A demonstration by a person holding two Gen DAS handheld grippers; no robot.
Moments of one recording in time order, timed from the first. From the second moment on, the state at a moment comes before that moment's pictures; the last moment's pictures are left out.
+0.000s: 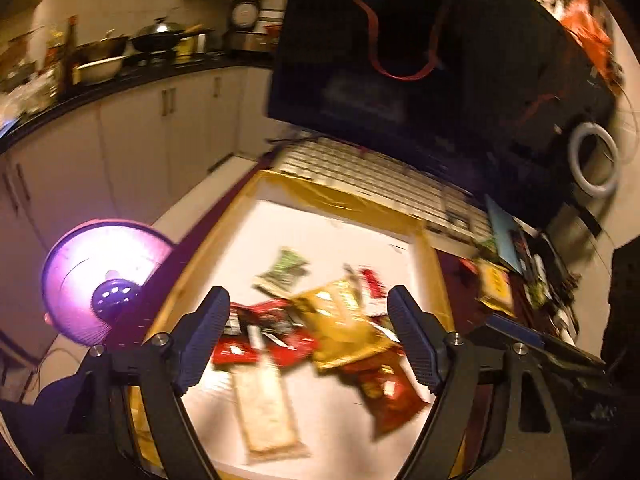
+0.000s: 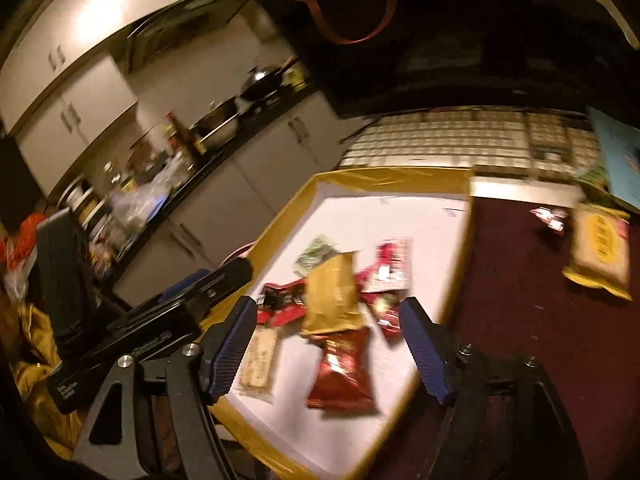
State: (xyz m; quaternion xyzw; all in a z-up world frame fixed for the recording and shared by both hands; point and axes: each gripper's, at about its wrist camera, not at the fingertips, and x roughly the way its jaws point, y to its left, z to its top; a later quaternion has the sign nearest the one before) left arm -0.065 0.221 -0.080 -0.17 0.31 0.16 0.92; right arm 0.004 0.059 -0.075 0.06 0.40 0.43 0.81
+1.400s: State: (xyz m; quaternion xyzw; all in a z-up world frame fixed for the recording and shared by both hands) left arm -0.086 0.075 -0.069 -0.12 0.35 0.13 0.92; right arm 0.044 -0.099 -0.113 0.14 0.44 0.36 0.81
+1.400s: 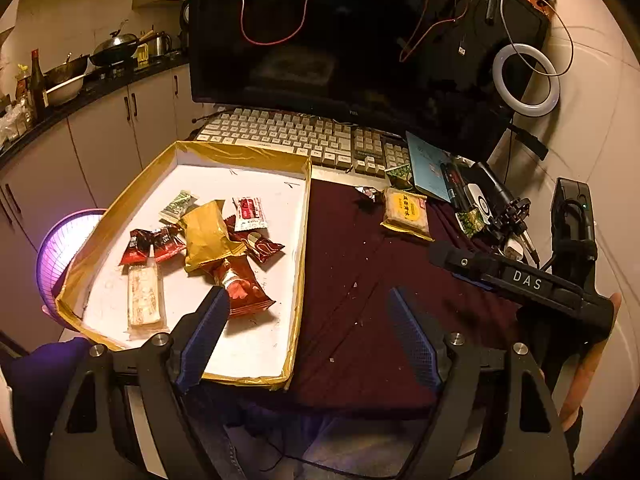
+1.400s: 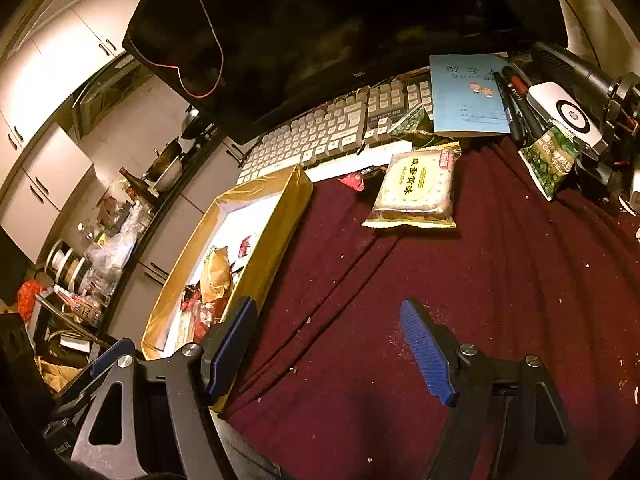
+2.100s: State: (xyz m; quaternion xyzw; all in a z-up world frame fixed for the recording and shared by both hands) left arm -0.044 0.119 -0.090 -0.17 0.36 0.08 0.91; right arm 0.075 -0.073 -0.118 0.10 0.44 0.32 0.83
